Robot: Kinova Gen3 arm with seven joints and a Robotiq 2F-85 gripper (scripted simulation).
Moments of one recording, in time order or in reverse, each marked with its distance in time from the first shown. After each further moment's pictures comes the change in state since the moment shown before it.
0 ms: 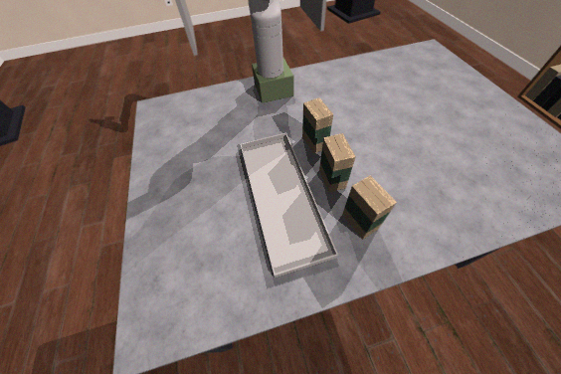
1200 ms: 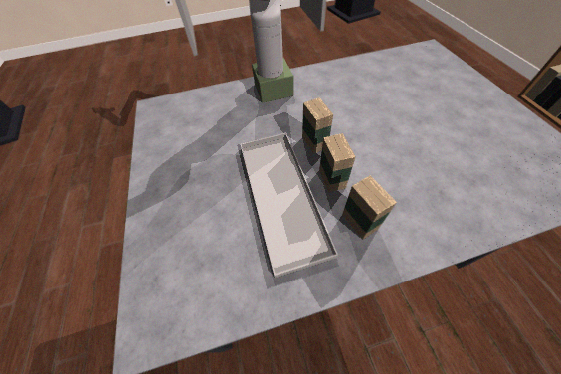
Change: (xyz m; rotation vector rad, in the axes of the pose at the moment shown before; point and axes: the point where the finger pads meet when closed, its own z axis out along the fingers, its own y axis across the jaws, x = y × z) arm 0.099 -0.027 0.052 0.049 0.236 -0.095
